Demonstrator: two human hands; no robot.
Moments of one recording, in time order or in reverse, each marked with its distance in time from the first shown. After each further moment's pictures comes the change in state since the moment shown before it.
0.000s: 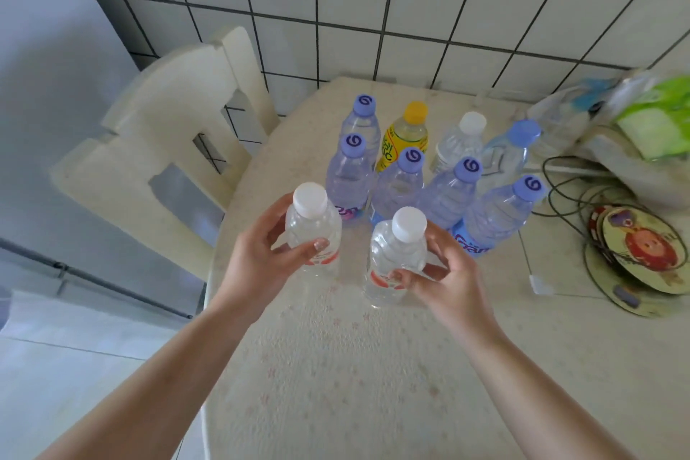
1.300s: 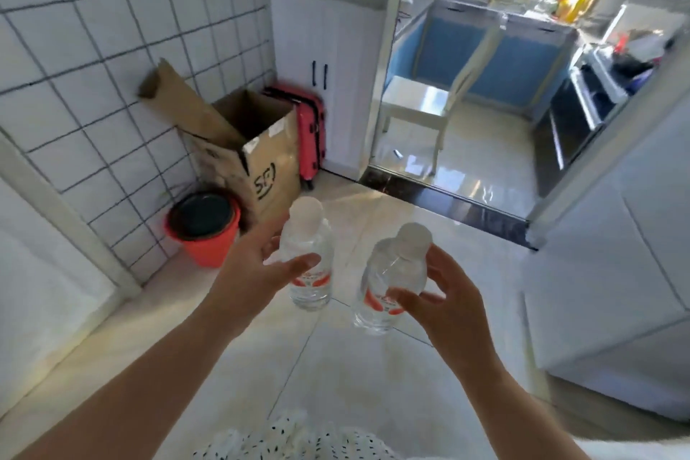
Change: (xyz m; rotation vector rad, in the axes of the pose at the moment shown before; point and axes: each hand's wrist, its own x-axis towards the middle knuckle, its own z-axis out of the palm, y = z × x) left_hand -0.862 -0.024 0.003 -0.046 1.705 -0.062; right_hand -0.599 -0.123 0.192 0.114 -1.710 -0.493
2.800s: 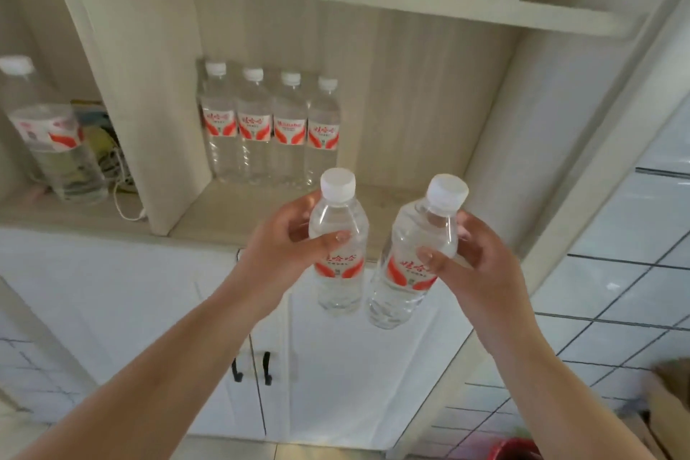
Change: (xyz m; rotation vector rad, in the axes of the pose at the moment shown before) left_hand -0.004 0.007 -0.742 0.023 1.186 0.009; right_hand 0.235 -0.310 0.827 0.149 -1.031 -0.372
